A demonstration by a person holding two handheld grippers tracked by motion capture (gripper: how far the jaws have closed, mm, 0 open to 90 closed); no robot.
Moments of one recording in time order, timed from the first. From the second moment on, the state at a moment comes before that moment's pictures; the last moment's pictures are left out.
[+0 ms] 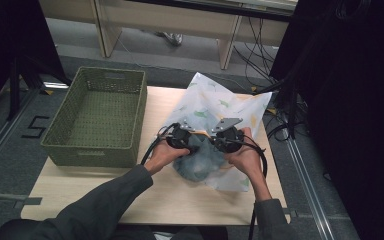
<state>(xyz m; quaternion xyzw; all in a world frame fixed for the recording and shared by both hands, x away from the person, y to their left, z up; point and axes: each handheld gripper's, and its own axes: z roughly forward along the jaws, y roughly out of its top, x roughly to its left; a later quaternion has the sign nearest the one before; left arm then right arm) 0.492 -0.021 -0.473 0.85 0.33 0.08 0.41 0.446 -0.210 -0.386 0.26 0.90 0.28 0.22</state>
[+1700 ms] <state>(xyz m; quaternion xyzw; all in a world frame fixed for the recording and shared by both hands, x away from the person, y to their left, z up) 0.429 0.001 -0.484 0.86 0.30 0.07 0.40 0.436 -0.213 -0.392 0.27 0.90 0.27 0.20</state>
